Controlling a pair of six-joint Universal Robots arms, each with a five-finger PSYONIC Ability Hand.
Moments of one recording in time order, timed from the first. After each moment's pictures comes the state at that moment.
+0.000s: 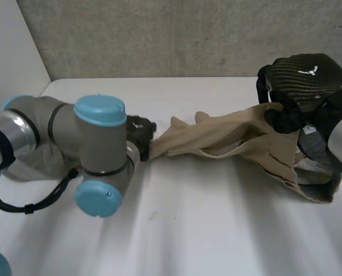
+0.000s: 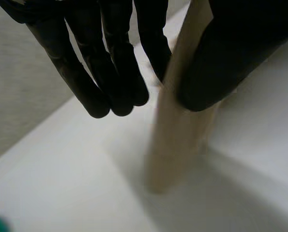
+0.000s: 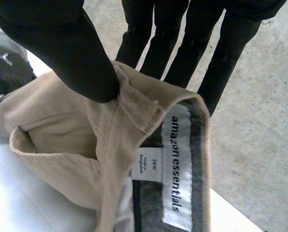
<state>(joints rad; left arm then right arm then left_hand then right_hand) 4.08 -2.32 -1.05 3.07 -1.80 3.46 2.01 -1.65 1.48 0.28 1.51 2.85 1.17 1.18 1.17 1.18 0.98 1.10 1.17 1.19 1.19 1.00</state>
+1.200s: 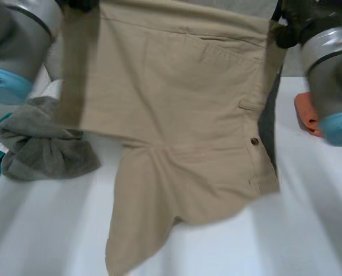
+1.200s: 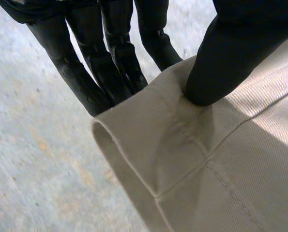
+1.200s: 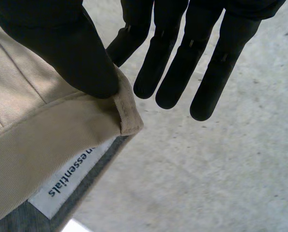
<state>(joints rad) 4.32 -2.15 -0.58 3.08 -1.54 3.47 1.98 -1.15 1.03 -0.16 1.73 2.88 1.17 1.20 1.19 1.20 0.98 1.10 1.16 1.18 1.19 1.01</state>
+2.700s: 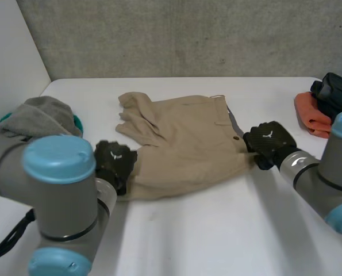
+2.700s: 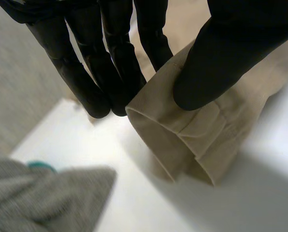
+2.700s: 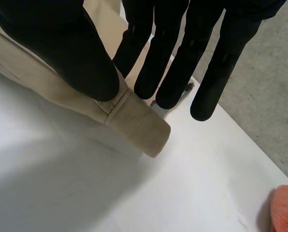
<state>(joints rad) 4.04 -1.96 -1.62 3.24 -1.86 3.56 1.82 -1.10 1.61 -0.20 1.30 2.58 1.15 1.20 1.18 1.19 1.00 1.05 1.18 1.19 1.19 1.00</state>
